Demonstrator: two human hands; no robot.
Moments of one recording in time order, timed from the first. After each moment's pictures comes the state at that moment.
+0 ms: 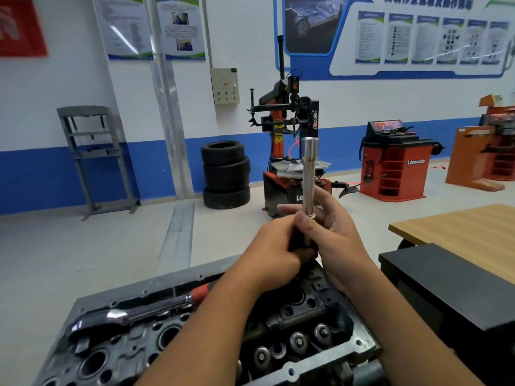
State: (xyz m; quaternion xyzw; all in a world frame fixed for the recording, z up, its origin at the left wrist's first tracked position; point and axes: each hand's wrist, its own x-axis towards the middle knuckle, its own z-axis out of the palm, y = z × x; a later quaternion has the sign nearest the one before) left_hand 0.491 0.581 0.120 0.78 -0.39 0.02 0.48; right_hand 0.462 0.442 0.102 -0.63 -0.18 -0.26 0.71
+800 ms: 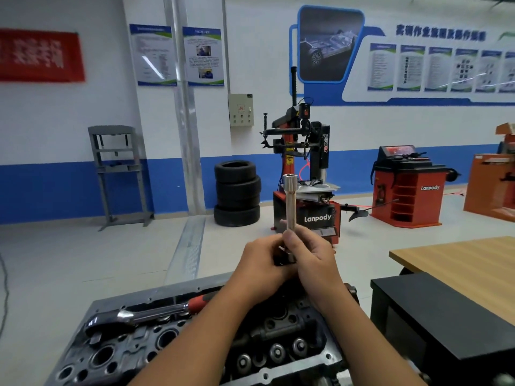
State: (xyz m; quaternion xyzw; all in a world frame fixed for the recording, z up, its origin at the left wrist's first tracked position) left_hand 0.477 0.578 0.123 0.79 -0.33 0.10 0.51; right_hand 0.455 0.449 0.107 -0.65 -0.13 -0.28 0.69
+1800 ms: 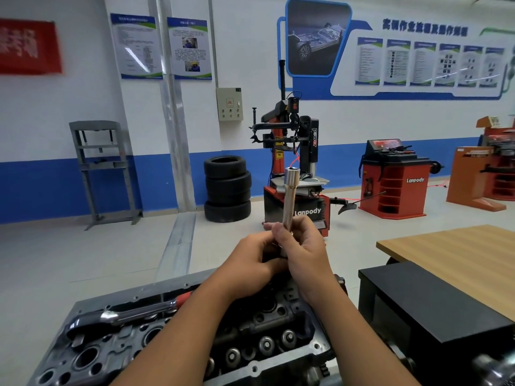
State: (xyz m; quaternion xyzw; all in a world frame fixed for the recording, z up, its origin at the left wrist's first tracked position) left_hand 0.482 0.581 0.123 0.77 -0.39 0.02 0.50; right_hand 0.450 0.450 0.110 -0.61 -0.13 -0.27 0.73
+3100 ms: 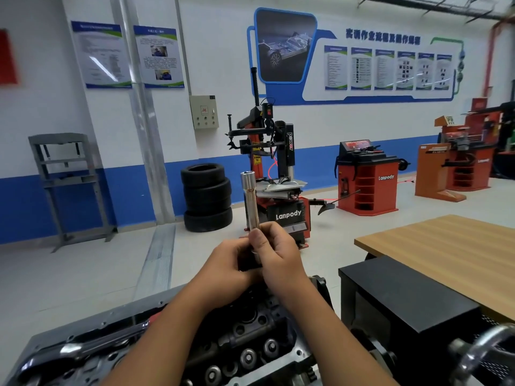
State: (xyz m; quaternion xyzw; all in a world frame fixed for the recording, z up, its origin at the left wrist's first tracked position) left_hand 0.481 0.585 0.128 0.77 -0.39 0.01 0.50; right_hand 0.458 0.450 0.104 -0.68 -0.12 -0.31 0.65
